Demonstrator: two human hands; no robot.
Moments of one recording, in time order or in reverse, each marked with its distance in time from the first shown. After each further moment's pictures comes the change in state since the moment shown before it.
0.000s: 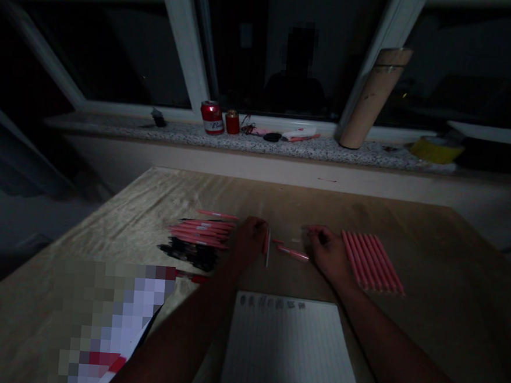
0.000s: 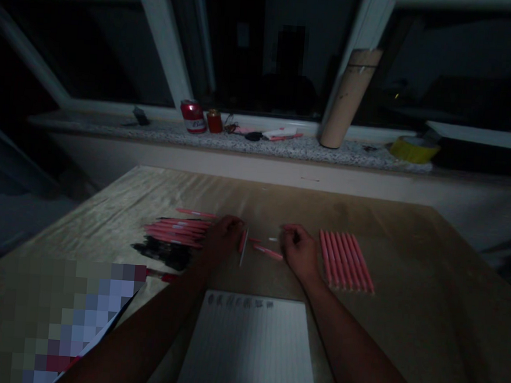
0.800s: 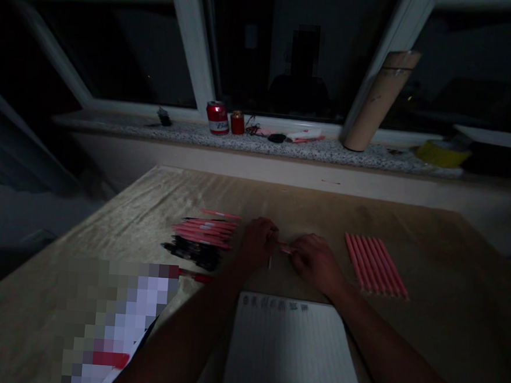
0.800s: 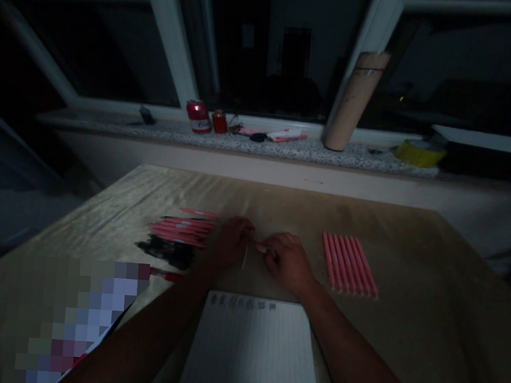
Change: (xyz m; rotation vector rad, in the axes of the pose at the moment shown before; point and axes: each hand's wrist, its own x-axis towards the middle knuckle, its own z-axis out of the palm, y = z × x) left_hand -0.003 -0.001 0.005 0.221 -0.062 0.349; right_hand -0.016 -0.022 0.005 -0.412 -0.361 -0.535
